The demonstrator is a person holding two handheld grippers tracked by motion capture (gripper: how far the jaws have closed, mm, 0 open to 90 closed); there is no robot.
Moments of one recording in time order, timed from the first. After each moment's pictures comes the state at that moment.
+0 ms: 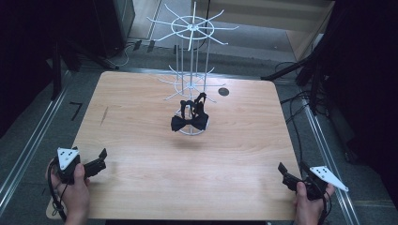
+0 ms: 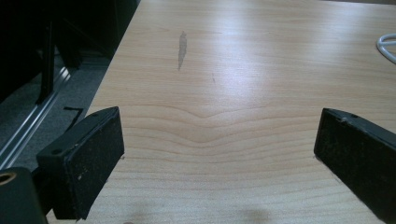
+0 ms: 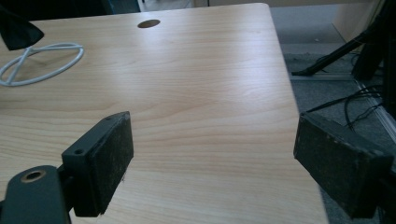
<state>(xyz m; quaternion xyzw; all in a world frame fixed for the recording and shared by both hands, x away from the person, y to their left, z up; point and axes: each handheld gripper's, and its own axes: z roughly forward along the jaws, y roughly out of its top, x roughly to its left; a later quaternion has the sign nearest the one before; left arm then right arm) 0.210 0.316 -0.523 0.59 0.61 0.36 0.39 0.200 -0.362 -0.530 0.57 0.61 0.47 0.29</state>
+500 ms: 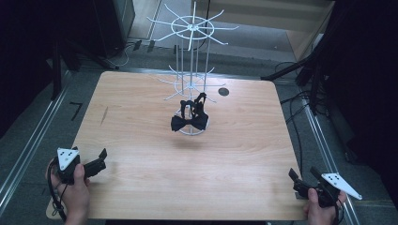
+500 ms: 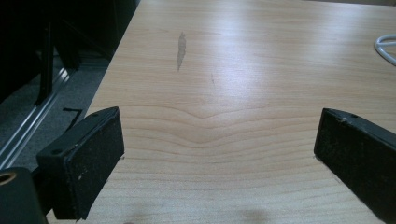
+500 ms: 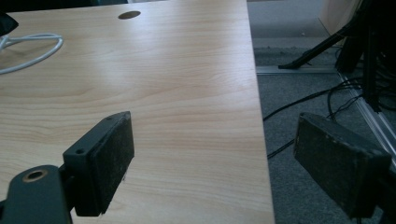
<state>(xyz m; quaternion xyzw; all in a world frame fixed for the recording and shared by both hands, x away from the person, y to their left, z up) 0.210 0.317 -0.522 0.59 0.61 0.36 0.39 0.184 -0.390 -0.534 0.58 0.61 0.45 0.30</state>
